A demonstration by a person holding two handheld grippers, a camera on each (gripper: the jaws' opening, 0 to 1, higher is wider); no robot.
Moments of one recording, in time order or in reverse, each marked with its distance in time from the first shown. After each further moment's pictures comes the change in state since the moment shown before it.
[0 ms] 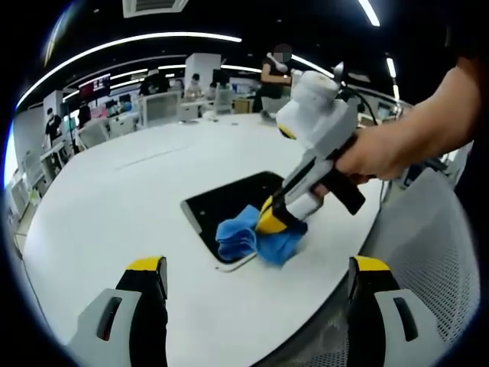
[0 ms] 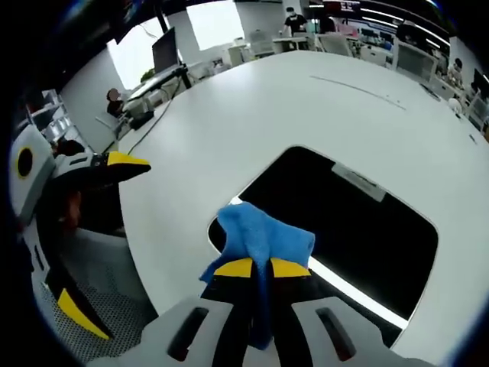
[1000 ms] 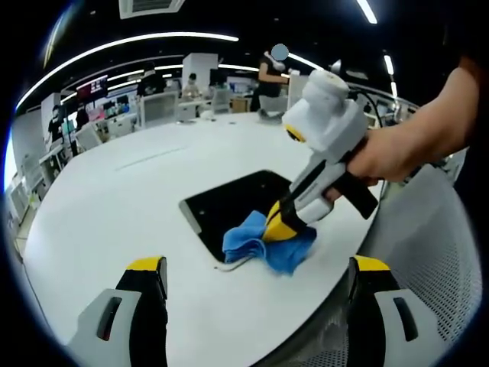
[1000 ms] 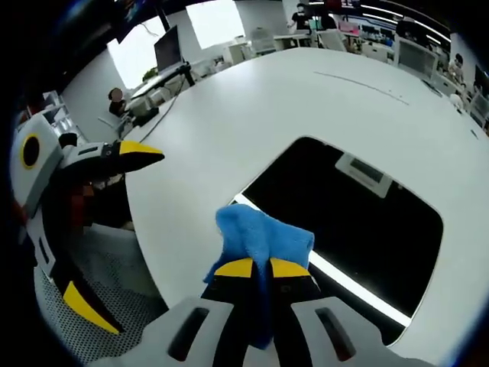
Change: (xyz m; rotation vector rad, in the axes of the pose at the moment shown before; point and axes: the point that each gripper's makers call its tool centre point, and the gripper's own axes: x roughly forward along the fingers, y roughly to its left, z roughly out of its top) left arm 0.001 -0.002 -0.002 0.018 0.008 -0.006; right arm -0.004 0.012 -0.011 -0.002 0.016 0.017
